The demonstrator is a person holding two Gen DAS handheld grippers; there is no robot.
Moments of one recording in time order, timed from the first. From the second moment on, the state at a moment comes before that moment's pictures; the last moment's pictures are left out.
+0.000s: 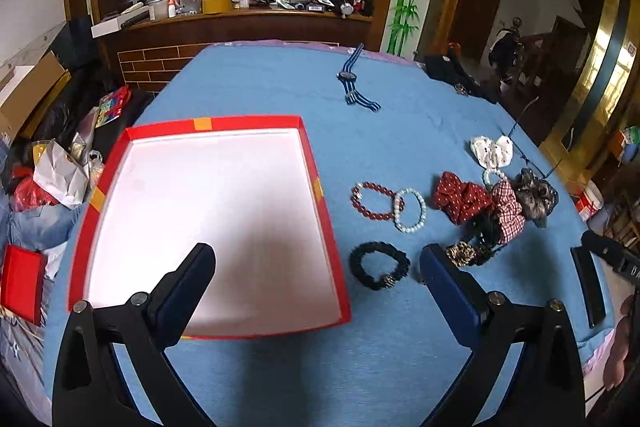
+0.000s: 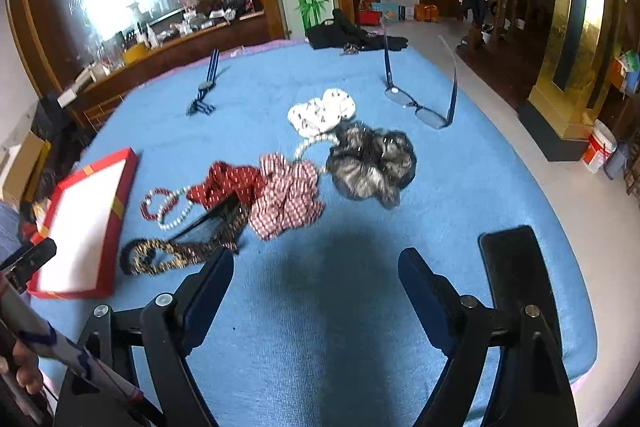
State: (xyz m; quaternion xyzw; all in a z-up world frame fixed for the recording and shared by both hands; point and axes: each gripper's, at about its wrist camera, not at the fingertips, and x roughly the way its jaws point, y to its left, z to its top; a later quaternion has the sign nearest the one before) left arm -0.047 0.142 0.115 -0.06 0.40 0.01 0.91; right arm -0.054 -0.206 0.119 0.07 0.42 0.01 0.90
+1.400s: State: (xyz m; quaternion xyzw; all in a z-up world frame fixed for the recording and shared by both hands) left arm -0.031 0.047 0.095 0.04 0.42 -0.19 0.89; right arm -0.022 -0.204 0.102 0.14 0.47 0.03 0.87
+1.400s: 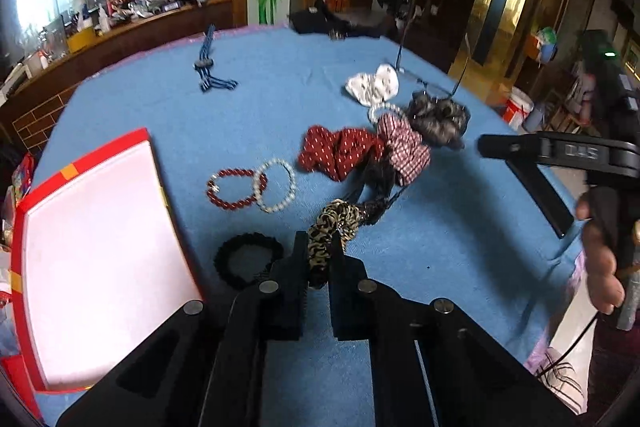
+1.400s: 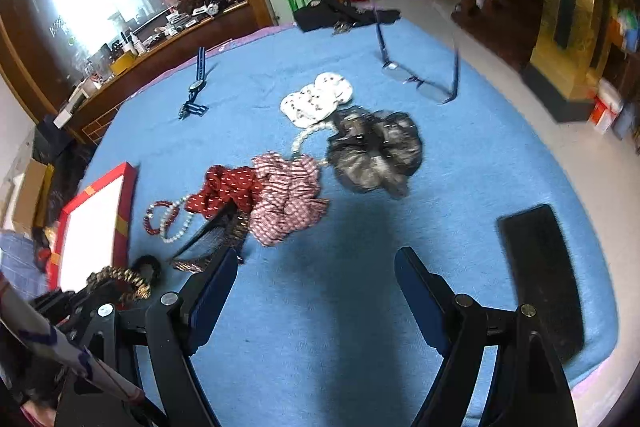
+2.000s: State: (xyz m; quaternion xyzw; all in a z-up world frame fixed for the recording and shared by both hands) left arm -0.051 0.122 0.105 0.00 0.40 -0.15 0.90; right arm 0.046 -0.115 0.044 0.20 0.57 0.00 0.79
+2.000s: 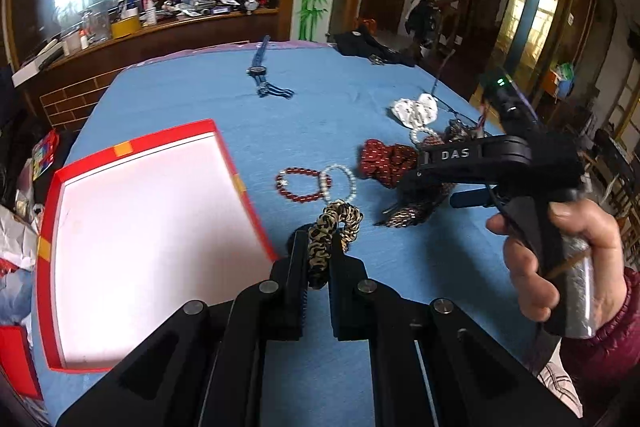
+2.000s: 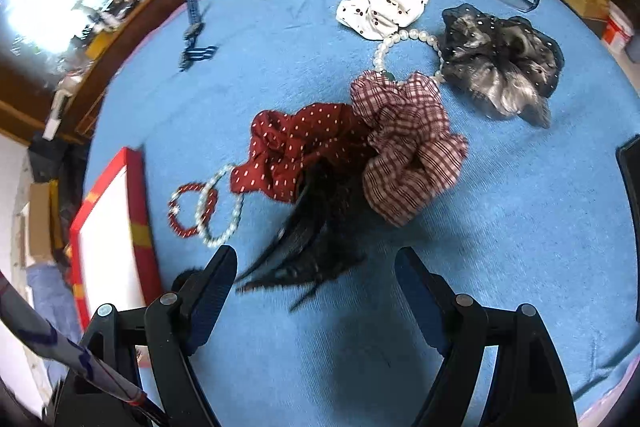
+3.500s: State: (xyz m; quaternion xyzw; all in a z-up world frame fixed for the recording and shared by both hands) left arm 0.027 0.297 0.108 -0.06 0.42 0.00 0.91; right arm 0.070 0.106 0.135 -0.03 0.52 0.20 0.83
